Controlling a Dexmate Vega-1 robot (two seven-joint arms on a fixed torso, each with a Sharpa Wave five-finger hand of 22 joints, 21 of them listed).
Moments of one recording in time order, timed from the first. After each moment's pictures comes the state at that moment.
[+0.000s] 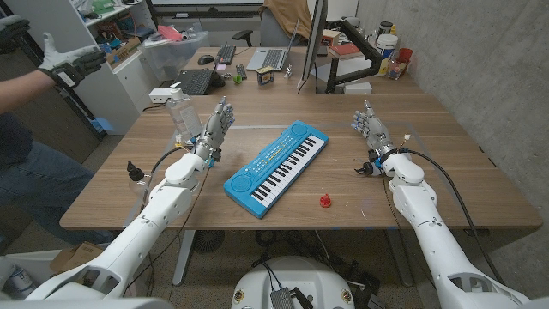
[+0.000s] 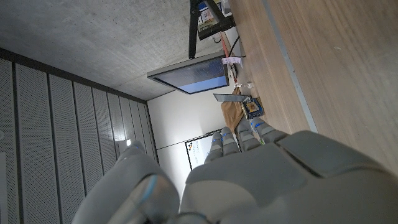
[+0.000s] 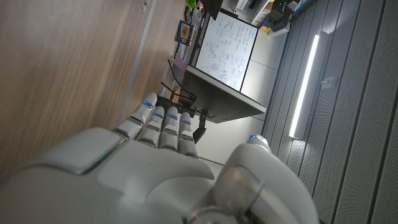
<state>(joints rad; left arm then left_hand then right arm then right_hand) 0.90 0.48 0.26 -1.41 -0.54 -0.20 -0.04 0.24 -0.11 0.20 0.10 0.38 -0.05 0.04 0.20 0.18 -0.03 -0.01 0.21 0.19 -0.07 0.01 0.20 0.19 -0.06 -0.03 0.22 0.18 -0.92 -0.17 0.03 -1.39 0.22 0.08 0.19 0.26 0.01 0.00 0.06 0.24 0.21 0.08 0.21 0.18 0.20 0.09 0.23 0.18 0.15 0.06 0.21 0.18 0.15 -0.02 0.44 0.18</state>
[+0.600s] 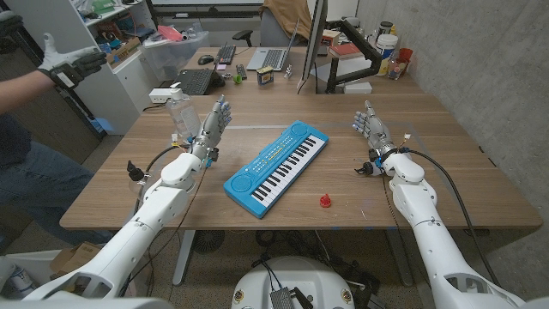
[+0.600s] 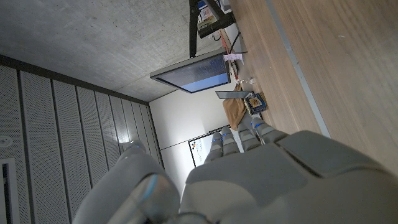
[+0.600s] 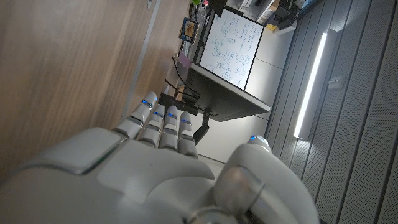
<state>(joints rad) 0.94 0.50 0.24 -1.49 -0.51 -0.18 -0.01 0.25 -0.10 0.21 0.10 0.38 -0.05 0.04 0.20 0.18 -0.03 -0.01 0.21 0.19 -0.07 0.01 0.20 0.19 -0.06 -0.04 0.22 0.18 -0.93 -0.13 0.07 -1.42 0.16 0.05 0.20 0.26 0.01 -0.01 0.06 0.24 0.23 0.08 0.21 0.18 0.21 0.10 0.23 0.18 0.16 0.05 0.21 0.18 0.15 -0.02 0.43 0.18</state>
